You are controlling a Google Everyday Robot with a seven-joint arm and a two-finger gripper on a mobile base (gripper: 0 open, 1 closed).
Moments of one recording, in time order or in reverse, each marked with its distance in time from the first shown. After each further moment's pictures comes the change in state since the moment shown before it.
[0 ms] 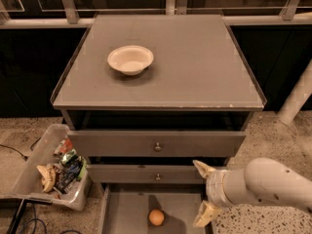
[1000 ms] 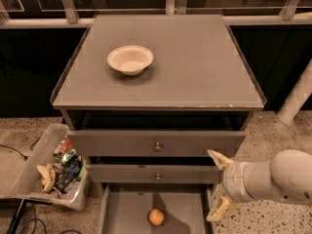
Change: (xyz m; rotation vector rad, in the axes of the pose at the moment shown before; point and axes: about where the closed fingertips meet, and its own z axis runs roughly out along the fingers) arm -0.001 -0.018 -0.062 0.074 0.018 -0.002
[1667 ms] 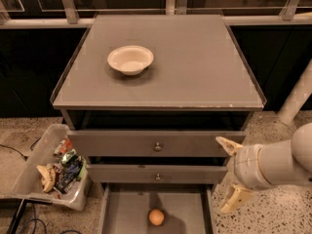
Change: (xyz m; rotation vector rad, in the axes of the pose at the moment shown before) arm -0.033 -0.019 -0.068 -0.028 0.030 0.028
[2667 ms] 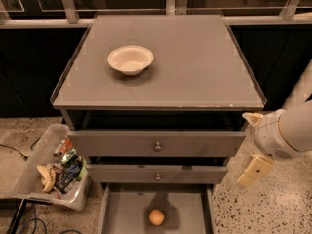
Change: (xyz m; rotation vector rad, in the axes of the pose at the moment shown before) arm 0.003 -0.052 -0.070 0.050 0.157 0.193
